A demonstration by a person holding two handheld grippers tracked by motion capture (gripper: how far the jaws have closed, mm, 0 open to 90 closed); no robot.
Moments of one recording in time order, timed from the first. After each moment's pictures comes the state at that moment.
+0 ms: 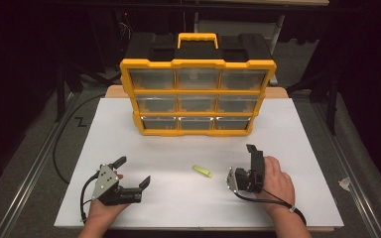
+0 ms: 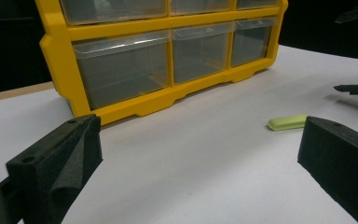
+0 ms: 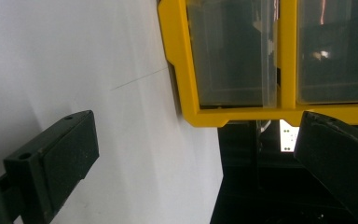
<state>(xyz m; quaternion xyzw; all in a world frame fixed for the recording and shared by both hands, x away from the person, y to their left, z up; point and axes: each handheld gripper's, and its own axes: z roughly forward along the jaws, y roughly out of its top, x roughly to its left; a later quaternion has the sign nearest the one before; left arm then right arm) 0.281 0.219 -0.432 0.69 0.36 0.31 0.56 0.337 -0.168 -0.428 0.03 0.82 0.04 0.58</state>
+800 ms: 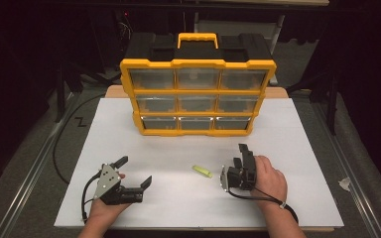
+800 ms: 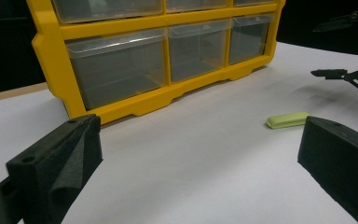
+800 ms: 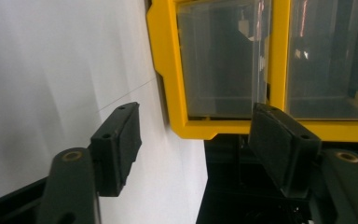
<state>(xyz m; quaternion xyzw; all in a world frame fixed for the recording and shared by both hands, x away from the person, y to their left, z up) 0.284 0.216 -0.433 0.69 0.35 0.30 0.56 0.345 -0.150 -0.436 0.03 0.79 0.02 0.61</state>
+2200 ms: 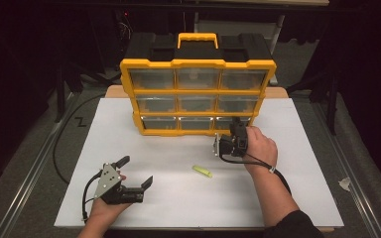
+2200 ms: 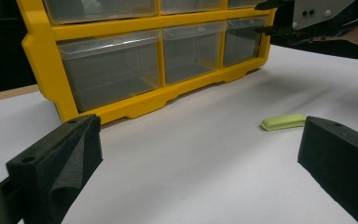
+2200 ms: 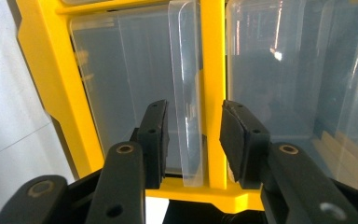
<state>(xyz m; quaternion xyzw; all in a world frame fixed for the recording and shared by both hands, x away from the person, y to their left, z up) 0.285 0.215 -0.434 0.69 0.34 0.29 0.56 0.424 -0.127 -0.403 0.04 0.77 0.01 0.64</state>
